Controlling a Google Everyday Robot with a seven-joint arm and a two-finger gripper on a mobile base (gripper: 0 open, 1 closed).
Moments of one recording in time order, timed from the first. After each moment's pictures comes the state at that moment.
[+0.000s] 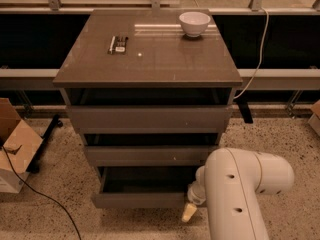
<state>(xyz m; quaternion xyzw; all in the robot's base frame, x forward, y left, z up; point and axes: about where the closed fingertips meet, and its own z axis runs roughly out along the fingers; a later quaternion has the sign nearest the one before) 0.544 -0.155 0.154 -0.58 0.80 0.14 0.07</state>
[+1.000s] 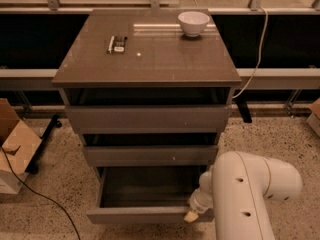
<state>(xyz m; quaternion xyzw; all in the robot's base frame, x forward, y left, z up) 0.507 -0.156 0.150 -0.58 0.79 0.18 0.06</state>
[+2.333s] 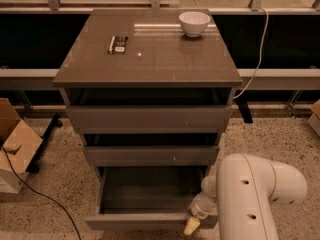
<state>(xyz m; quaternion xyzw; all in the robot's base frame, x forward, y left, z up) 0.486 -0.155 0.153 -0.56 0.80 0.21 0.05</state>
